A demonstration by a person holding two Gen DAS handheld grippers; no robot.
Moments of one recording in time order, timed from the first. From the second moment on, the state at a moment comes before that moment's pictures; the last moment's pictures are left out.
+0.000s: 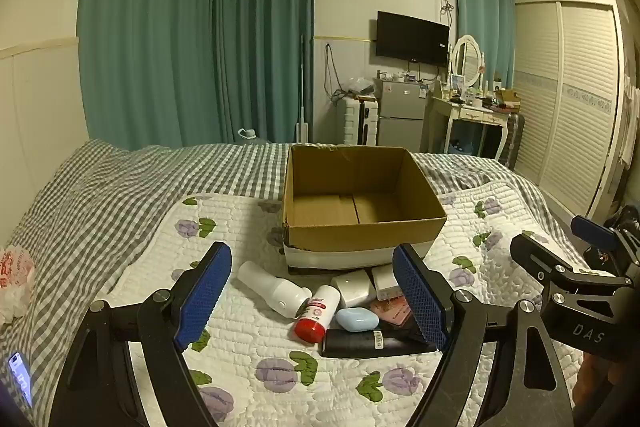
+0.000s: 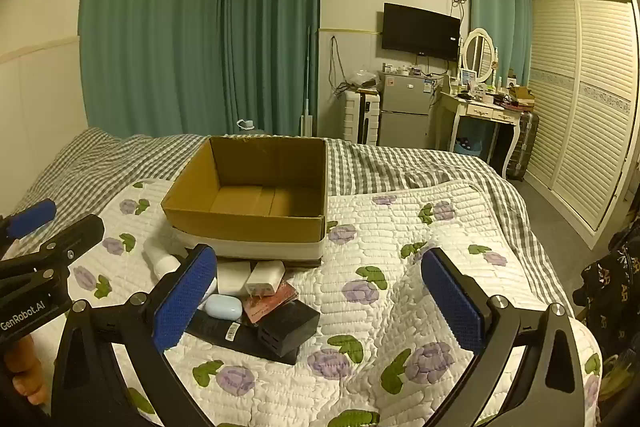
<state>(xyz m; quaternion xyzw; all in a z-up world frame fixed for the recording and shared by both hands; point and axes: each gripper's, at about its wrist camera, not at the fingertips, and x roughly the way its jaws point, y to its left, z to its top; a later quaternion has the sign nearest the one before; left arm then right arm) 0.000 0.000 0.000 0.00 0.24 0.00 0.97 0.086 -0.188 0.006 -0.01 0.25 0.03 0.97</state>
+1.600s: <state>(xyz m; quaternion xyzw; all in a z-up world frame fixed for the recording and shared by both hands) -0.001 0.005 0.002 0.00 0.23 0.00 0.97 0.085 -0.180 -0.001 -0.01 0.25 0.04 0.97</state>
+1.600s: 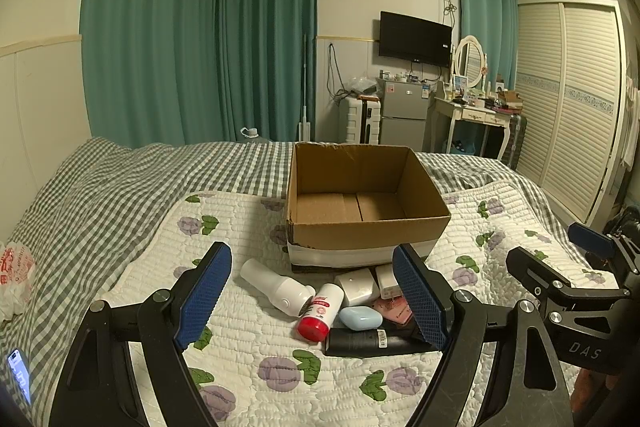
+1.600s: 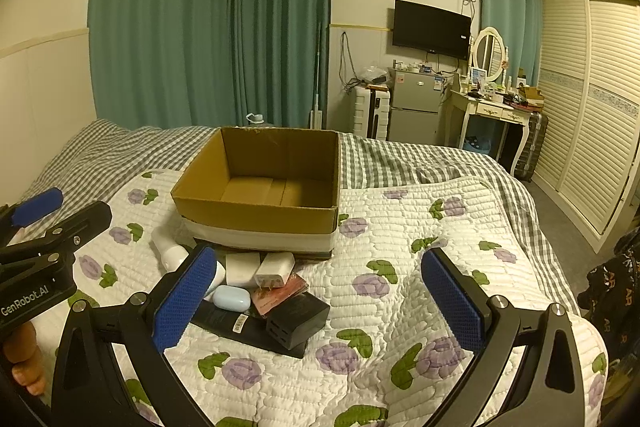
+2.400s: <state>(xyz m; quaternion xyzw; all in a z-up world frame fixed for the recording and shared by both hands) 0.000 0.006 0.001 -0.01 0.24 0.00 0.97 0.087 -0.175 0.000 -0.02 0.26 0.05 0.97</state>
